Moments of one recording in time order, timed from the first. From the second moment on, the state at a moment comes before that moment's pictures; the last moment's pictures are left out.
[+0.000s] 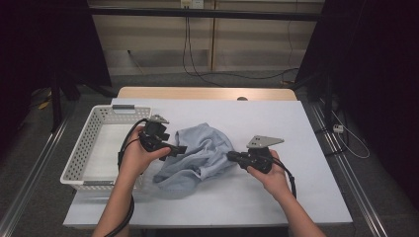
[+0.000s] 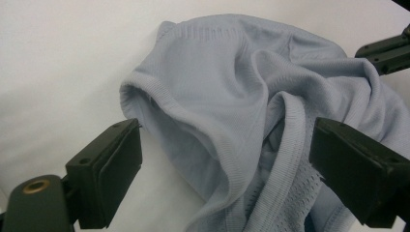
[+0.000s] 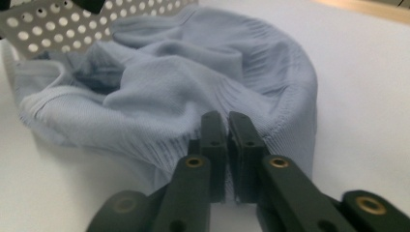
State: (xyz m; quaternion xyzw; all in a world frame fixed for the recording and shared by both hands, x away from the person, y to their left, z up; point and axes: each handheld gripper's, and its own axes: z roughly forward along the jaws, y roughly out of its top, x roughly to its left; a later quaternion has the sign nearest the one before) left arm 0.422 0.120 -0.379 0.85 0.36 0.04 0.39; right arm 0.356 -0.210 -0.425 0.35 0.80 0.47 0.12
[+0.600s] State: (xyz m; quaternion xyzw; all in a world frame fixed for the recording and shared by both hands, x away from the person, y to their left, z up) left arm 0.425 0.112 -0.380 0.84 0.36 0.04 0.40; right arm 0.329 -0.219 -0.438 0.34 0.82 0.45 0.10
